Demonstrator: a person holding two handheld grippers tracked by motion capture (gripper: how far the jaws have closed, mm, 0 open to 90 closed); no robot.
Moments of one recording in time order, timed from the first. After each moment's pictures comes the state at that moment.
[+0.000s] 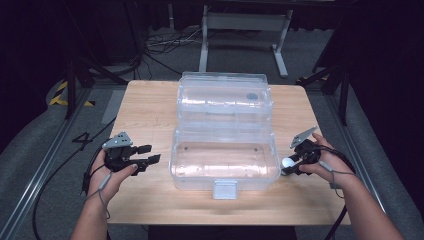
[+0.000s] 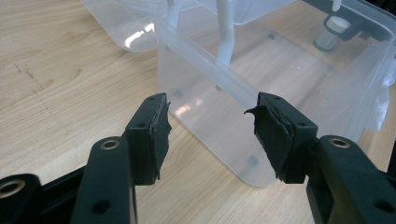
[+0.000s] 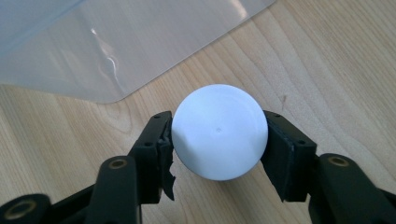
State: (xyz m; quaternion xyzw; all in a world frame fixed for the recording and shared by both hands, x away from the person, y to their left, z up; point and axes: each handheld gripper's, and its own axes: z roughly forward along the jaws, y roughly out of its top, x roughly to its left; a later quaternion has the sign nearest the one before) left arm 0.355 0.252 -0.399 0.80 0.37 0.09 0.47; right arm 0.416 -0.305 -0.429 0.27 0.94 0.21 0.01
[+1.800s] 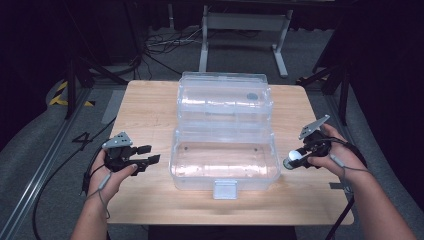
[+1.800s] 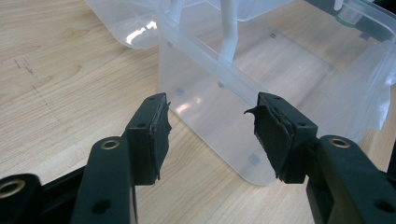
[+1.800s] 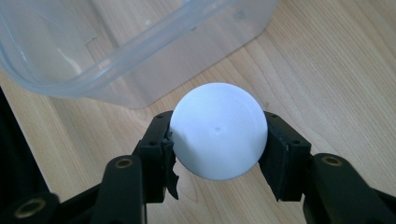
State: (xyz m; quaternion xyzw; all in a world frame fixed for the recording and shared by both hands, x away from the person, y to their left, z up) left arm 0.356 0.254 -0.401 0.80 0.38 0.08 0.47; right arm 0.413 -0.312 -0.377 0.27 0.94 0.22 0.01
